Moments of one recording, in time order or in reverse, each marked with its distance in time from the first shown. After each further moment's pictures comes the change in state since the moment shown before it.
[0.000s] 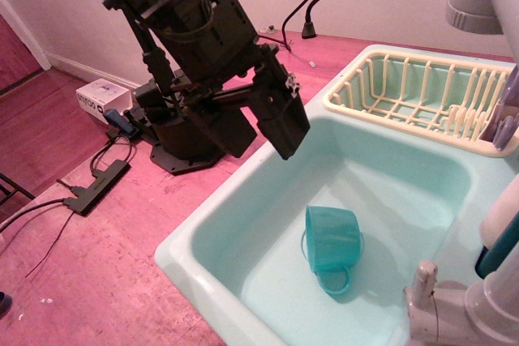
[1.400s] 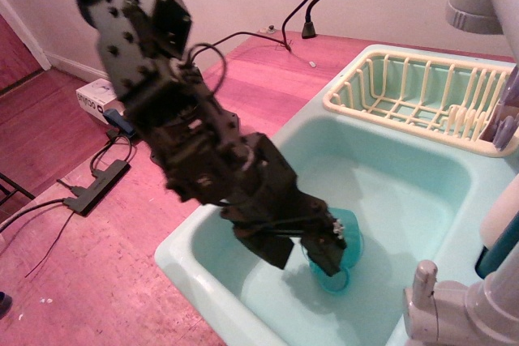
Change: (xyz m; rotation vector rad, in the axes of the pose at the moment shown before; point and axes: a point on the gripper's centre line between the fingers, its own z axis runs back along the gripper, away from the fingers) arm -0.031 0.005 -0.106 -0.062 0.012 0.129
